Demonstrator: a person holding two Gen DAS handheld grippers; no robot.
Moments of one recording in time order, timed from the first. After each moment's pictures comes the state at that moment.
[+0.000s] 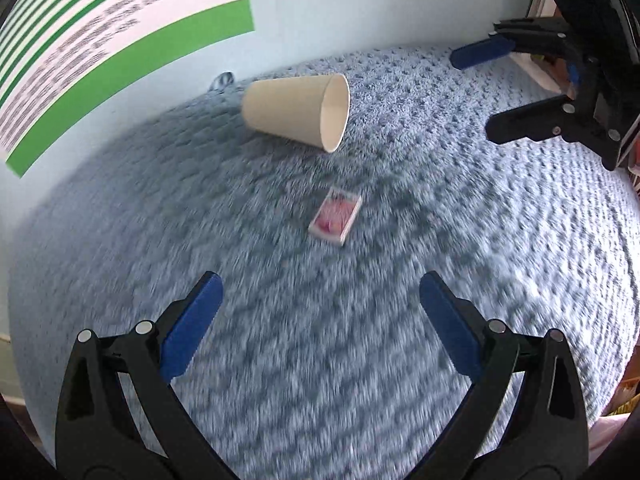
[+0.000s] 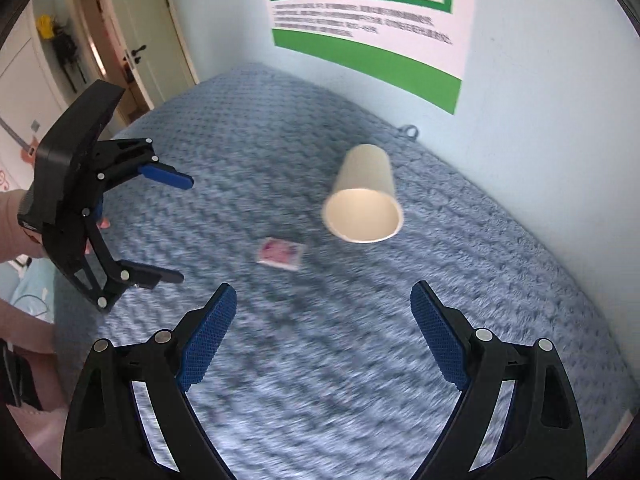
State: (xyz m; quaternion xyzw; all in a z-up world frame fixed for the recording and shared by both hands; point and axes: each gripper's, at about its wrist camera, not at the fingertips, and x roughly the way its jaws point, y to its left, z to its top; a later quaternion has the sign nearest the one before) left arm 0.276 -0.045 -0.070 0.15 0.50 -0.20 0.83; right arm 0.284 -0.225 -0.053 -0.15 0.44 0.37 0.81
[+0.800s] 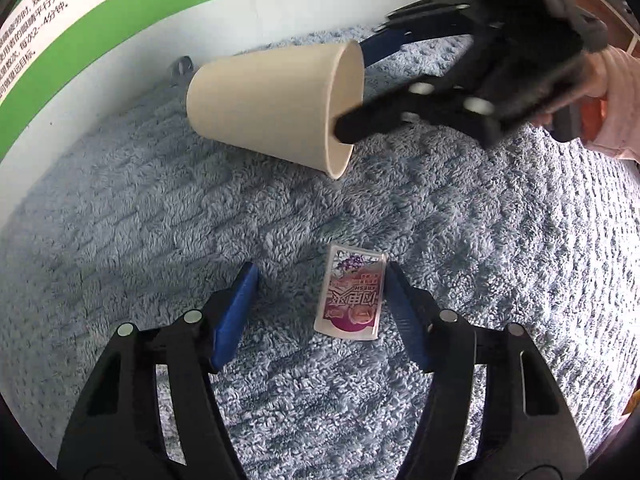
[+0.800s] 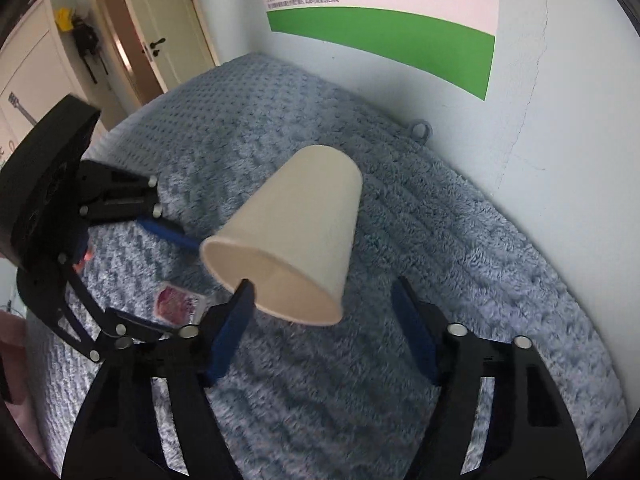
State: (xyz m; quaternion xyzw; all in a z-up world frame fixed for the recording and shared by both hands) left arm 0.356 -0.072 -0.130 0.15 0.52 -0.23 0.81; right arm 0.389 -0.194 -0.121 -0.15 0.43 0.43 0.78
